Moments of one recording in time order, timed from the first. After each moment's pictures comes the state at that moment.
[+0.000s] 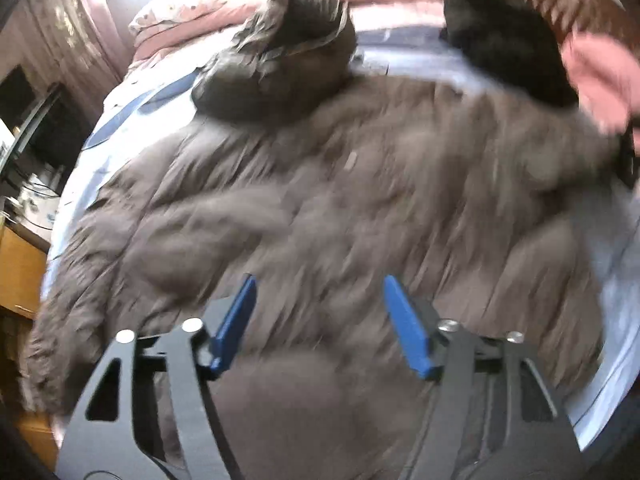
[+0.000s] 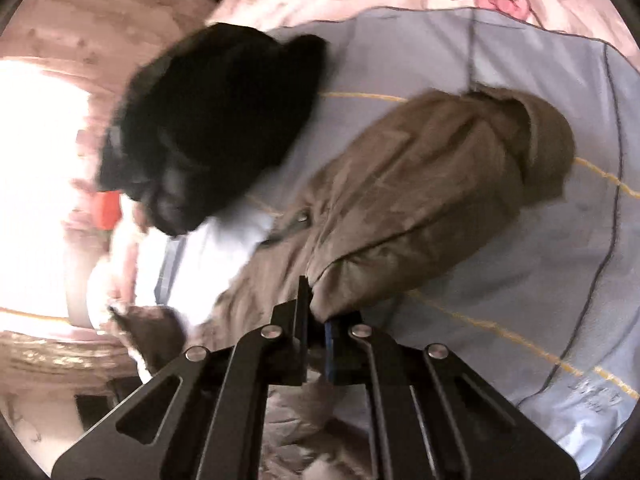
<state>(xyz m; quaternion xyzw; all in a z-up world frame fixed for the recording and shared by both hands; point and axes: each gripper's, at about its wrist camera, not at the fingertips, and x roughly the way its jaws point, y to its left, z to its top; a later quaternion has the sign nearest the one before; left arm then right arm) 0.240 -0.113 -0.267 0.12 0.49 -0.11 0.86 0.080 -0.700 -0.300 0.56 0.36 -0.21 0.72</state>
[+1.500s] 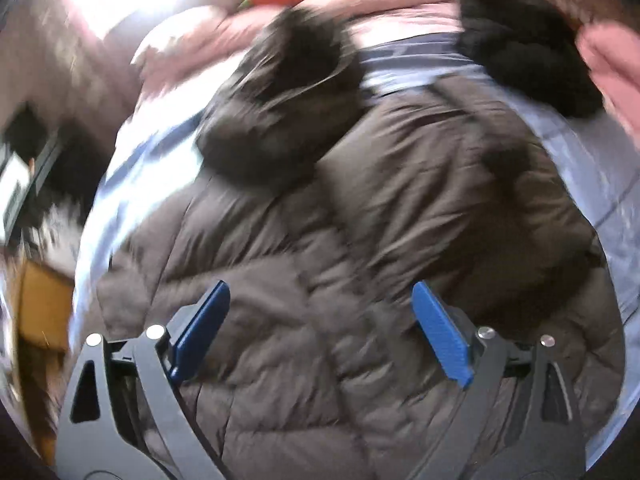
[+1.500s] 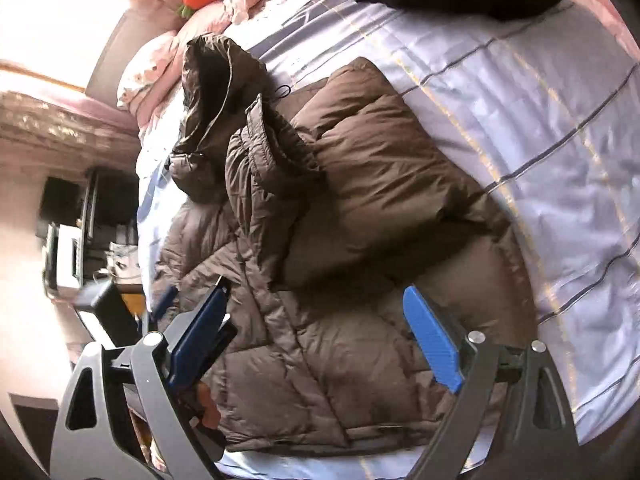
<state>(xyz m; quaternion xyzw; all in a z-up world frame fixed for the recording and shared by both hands) 0.283 -0.172 -0.280 0.22 0.45 -0.09 0.86 0.137 -0.385 -0.236 0.34 0.56 0.00 0.75</state>
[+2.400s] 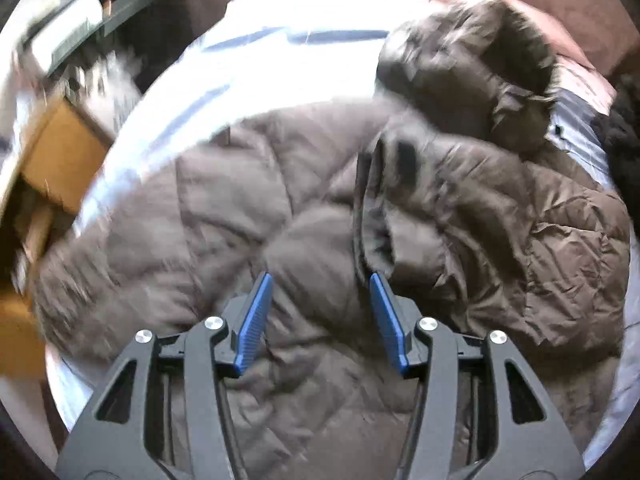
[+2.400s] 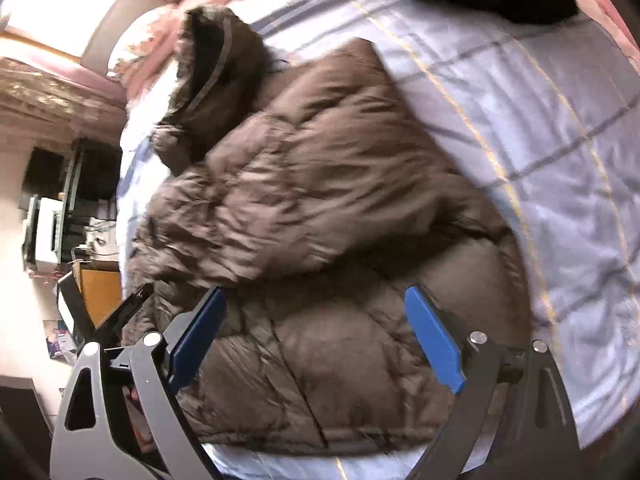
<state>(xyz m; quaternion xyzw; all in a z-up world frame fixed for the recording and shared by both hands) 0.336 0.020 -0.269 0.02 0.52 0.07 0.85 0.156 -0.354 -0.273 0.30 0.56 0.00 0.77</state>
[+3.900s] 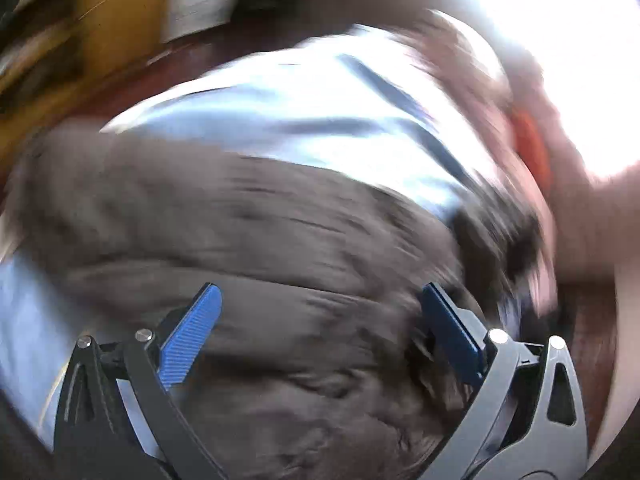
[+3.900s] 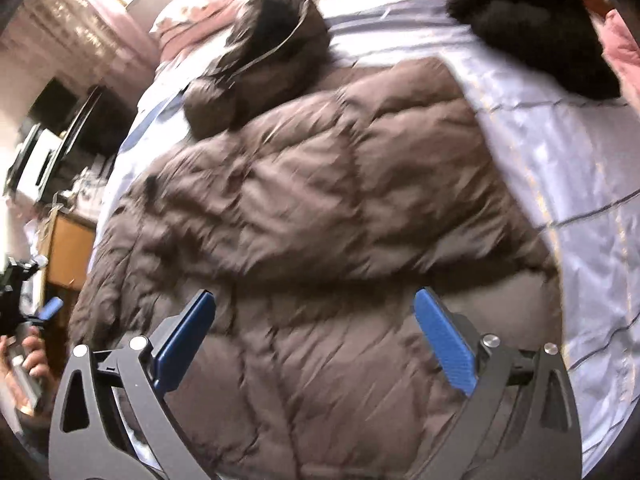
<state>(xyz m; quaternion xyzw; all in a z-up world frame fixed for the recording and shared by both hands) 0.256 0.280 -0.256 -0.39 0.46 0.16 0.78 0.151 -0.274 -0.293 0.19 0.56 0.04 0.80</state>
